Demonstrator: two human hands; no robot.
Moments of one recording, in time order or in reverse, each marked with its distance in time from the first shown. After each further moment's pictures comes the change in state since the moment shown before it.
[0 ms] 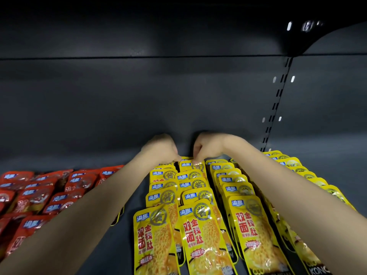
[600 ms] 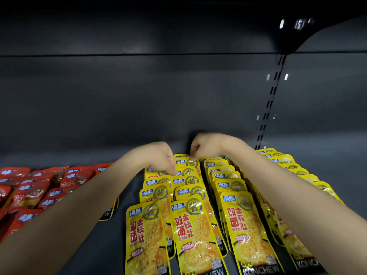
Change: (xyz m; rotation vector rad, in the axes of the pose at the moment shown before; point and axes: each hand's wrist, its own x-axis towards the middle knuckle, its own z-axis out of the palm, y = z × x) left_hand -0.029 0.004 -0.006 0.041 -0.269 0.083; right_hand -0.009 0.007 0.006 0.006 0.013 -0.017
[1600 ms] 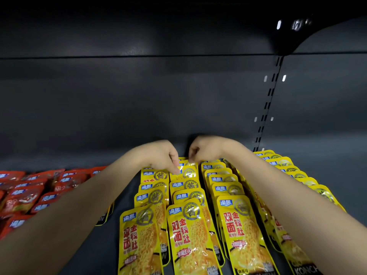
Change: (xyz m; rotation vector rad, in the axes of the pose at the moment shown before) left_hand 0.009 0.009 -0.002 -0.029 0.002 0.106; right_hand 0.004 0.010 0.003 0.093 -0.030 -0.028
